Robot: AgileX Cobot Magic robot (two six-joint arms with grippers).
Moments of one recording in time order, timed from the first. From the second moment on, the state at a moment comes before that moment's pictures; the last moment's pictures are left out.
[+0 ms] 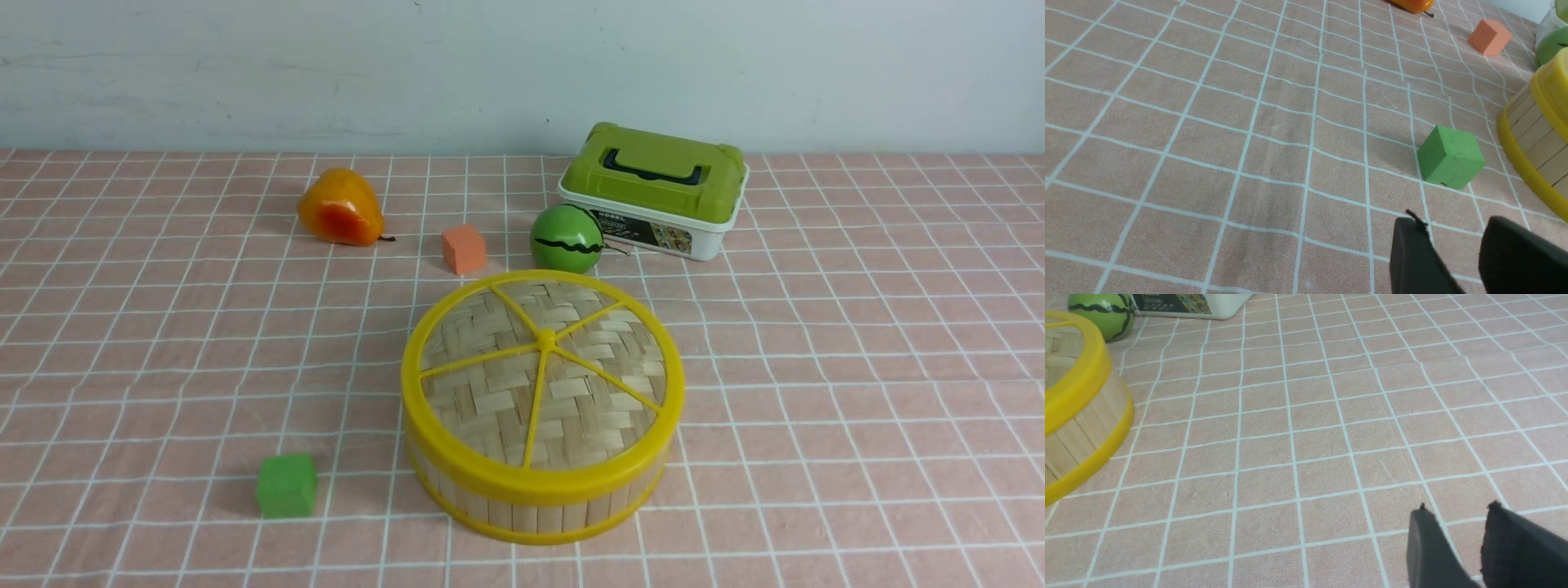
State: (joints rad) right arm -0.02 -0.01 0.02 -0.05 0.39 0.23; left arm 0.04 -0.01 0.03 -0.13 0.38 -0.23
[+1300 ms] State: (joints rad) right arm -0.01 0.71 -0.86 0.46 0.98 -0.43; left arm 0.04 -0.01 0.03 -0.13 0.38 -0.23
